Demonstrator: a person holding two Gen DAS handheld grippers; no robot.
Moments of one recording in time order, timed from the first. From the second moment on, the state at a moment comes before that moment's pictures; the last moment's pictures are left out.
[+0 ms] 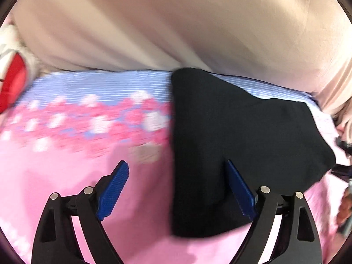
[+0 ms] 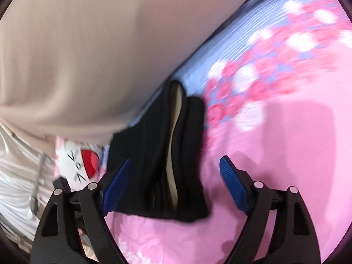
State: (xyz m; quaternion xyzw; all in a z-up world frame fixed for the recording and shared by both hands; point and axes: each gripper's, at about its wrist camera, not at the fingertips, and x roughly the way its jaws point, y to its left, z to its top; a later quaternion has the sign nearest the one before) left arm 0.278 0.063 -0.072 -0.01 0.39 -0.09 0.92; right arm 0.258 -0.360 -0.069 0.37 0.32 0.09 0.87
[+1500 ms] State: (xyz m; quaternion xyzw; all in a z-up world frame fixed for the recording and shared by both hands) left arm 0.255 0.029 -0.098 0.01 0.44 -0.06 0.90; right arm 0.260 -0.255 -0.065 0.14 0.36 0.02 0.92
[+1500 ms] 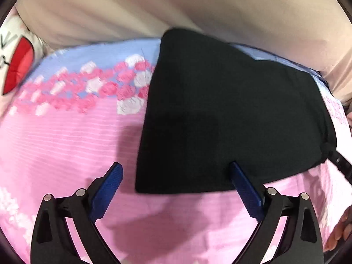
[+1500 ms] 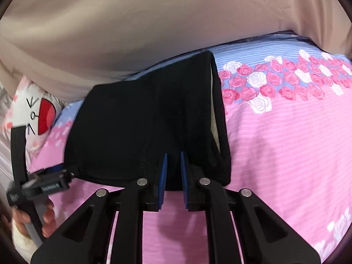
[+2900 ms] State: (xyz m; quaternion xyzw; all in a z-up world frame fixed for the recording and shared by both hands) left arm 0.077 0.005 -0.046 0.08 0.34 -0.05 0.94; right arm 0.099 -0.200 -0.018 0.05 0.26 -0.03 0.96
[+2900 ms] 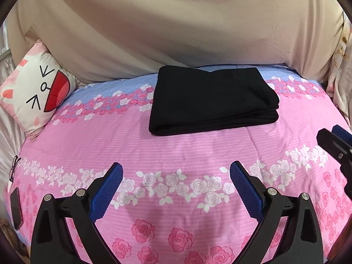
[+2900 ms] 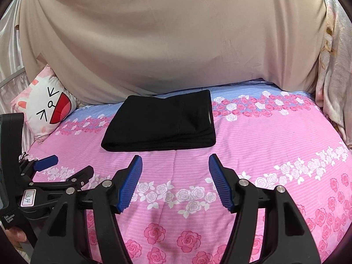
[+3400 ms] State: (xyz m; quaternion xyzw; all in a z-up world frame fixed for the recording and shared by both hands) left arm 0.078 0.006 -0.041 0.06 0.34 -0.07 0.93; right arm 0.102 -0.197 -0.020 0.05 0.27 -0.03 0.96
